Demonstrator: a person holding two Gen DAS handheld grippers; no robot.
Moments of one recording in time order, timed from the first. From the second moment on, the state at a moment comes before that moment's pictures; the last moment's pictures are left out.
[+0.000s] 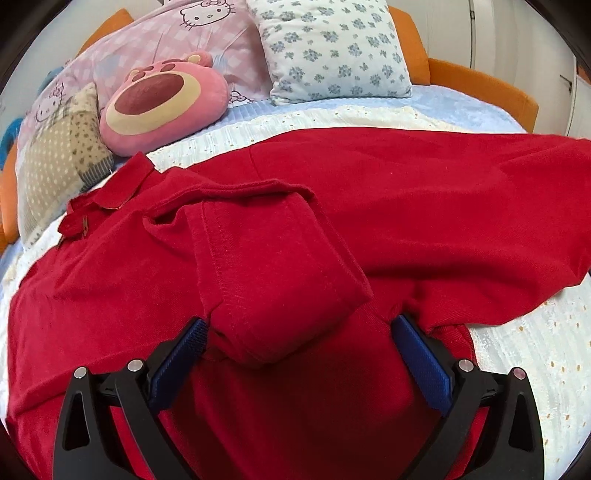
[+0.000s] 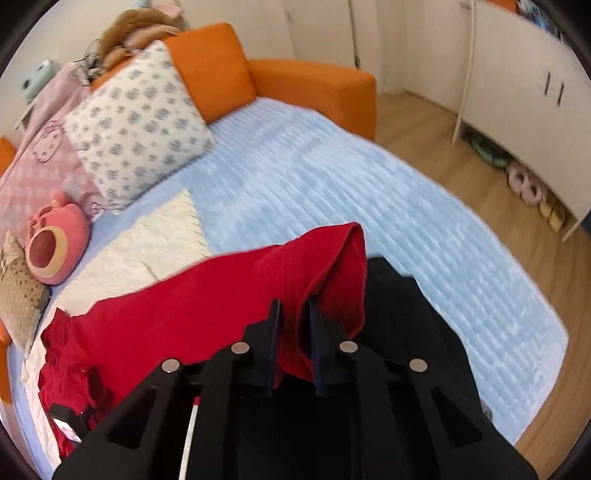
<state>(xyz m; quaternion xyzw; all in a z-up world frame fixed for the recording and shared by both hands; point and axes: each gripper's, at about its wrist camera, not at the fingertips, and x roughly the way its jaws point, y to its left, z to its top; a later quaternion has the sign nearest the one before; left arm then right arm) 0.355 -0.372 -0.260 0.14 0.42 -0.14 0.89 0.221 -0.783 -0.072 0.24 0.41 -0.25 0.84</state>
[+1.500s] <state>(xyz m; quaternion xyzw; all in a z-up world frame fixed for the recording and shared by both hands) 0.275 -0.398 -0.271 0.22 0.40 -0.23 0.86 0.430 -0.047 -0.098 -0.06 0.47 0.17 0.87</state>
